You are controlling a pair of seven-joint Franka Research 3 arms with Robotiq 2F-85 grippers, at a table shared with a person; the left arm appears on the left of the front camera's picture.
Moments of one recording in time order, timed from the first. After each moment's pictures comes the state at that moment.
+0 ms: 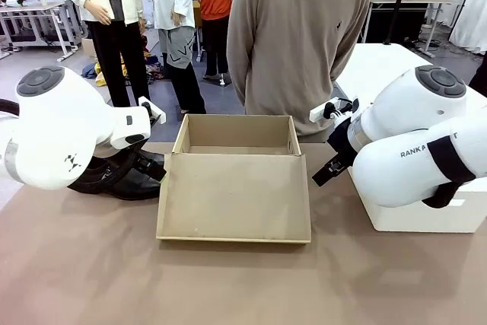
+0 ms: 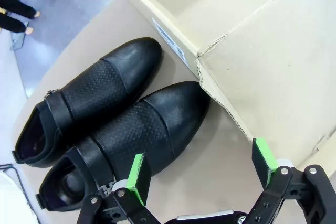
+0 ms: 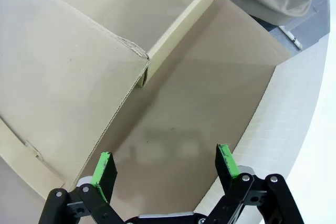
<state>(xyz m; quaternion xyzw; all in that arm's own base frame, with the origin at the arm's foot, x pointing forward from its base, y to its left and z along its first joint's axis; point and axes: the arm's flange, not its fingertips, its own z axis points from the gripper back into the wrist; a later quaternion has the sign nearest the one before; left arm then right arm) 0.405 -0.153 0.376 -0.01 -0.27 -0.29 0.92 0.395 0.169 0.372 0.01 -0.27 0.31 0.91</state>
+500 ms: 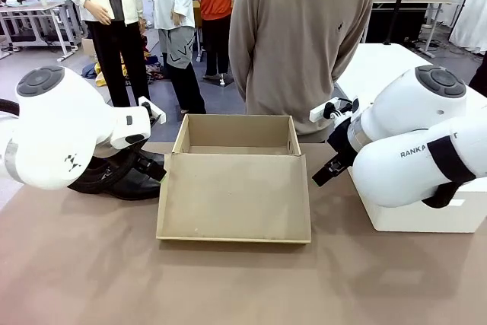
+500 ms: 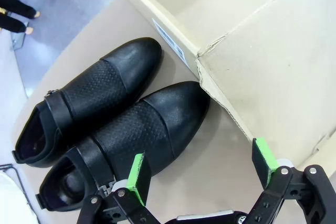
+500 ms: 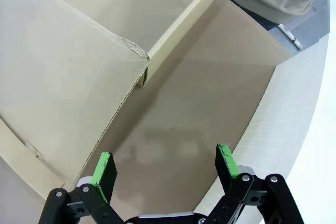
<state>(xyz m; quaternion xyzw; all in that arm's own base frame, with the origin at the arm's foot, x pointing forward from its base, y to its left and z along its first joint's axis) 0.405 -0.153 0.376 -0.01 -0.27 -0.29 0.92 0.395 0.169 0.372 0.01 -0.27 0.31 0.91</state>
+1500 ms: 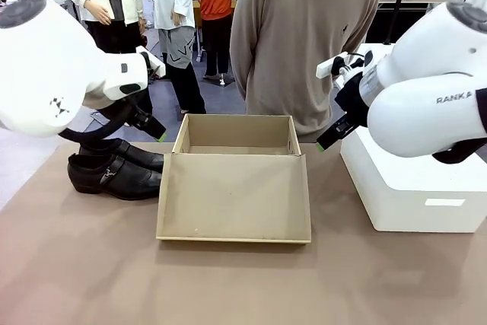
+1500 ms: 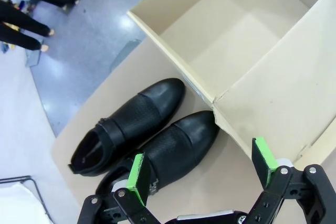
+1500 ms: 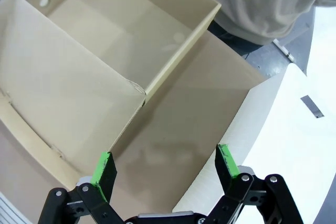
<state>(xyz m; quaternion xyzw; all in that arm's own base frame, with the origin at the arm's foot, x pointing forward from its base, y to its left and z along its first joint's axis) 0.411 -0.162 0.482 0.00 -0.31 -0.31 0.90 0.392 0.169 0.468 0.02 -0.30 0.32 0.90</state>
